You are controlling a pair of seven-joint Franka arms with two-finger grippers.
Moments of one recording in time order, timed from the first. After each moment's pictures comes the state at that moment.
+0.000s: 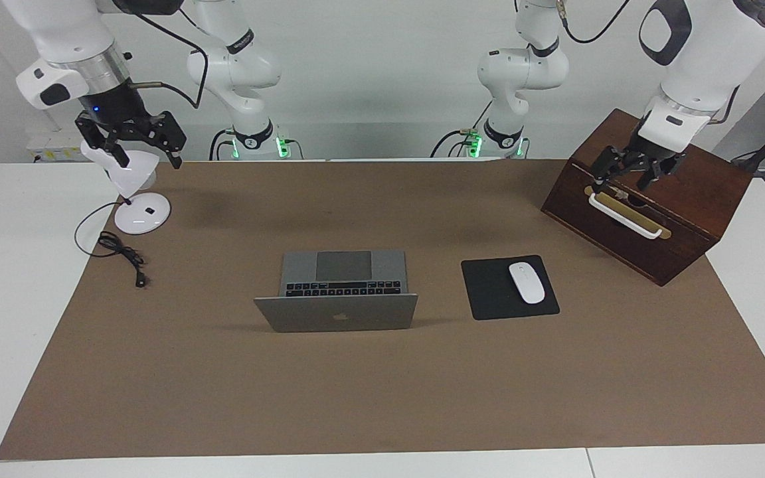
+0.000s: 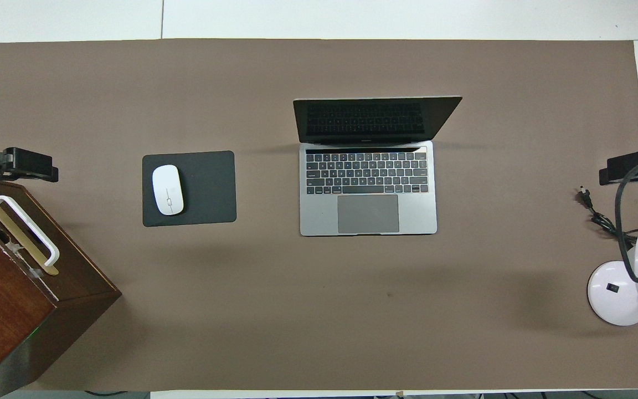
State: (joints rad) left arm -0.11 -0.05 0.09 -1.70 -0.03 1.67 -0.03; right arm -0.02 -0.09 -0.02 -1.63 0.02 1.55 0.04
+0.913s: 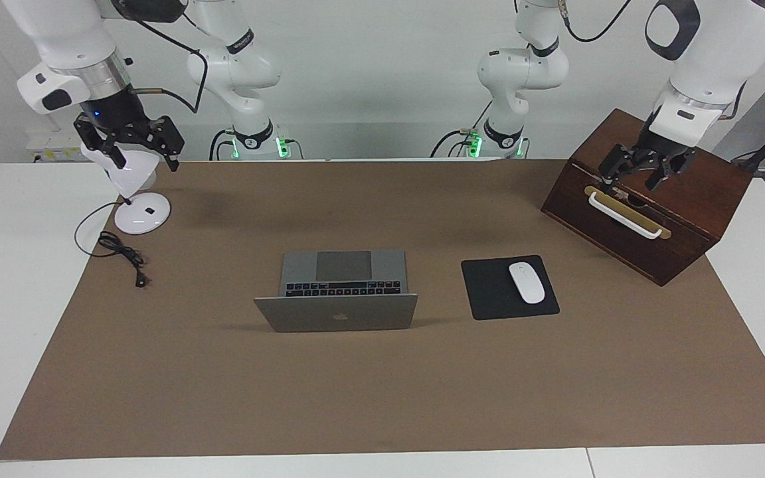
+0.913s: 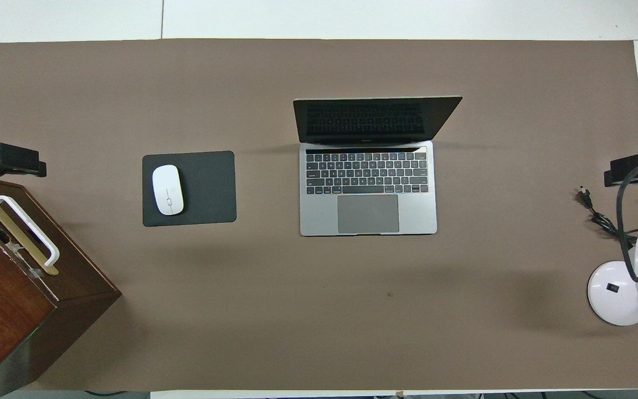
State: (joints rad) left arm -0.07 -0.05 0.07 -1.69 -0.02 1.68 -0.03; right arm -0.02 -0.09 -0.02 -1.63 -0.02 1.55 0.04
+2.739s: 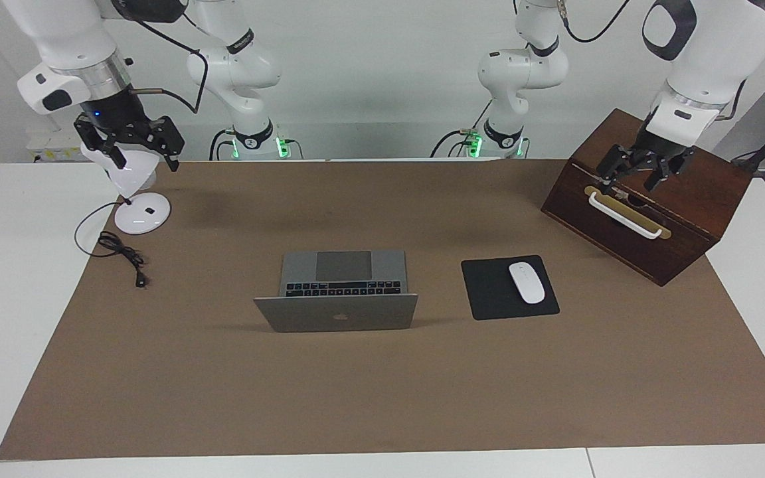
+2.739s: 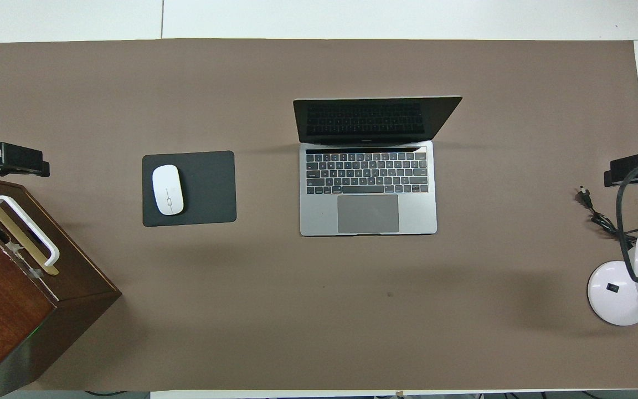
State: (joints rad) left arm -0.04 -0.05 0.02 -1.69 -0.02 1.69 -0.03; right arm -0.02 -0.09 -0.02 -1.63 -0.02 1.55 0.04
